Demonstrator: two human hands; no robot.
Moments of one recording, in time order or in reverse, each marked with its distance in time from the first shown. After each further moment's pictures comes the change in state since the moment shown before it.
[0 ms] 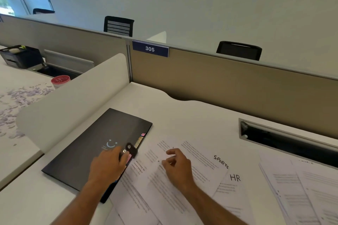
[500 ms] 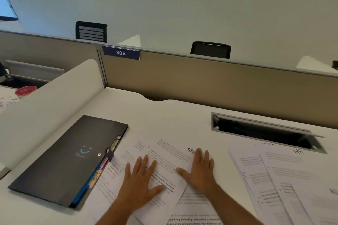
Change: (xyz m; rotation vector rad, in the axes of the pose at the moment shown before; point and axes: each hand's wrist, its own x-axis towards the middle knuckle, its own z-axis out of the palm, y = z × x) left_hand -0.056 0.118 0.077 0.172 -0.429 0.400; right_hand -0.013 0.087 -0.125 -0.745 0.014 0.150
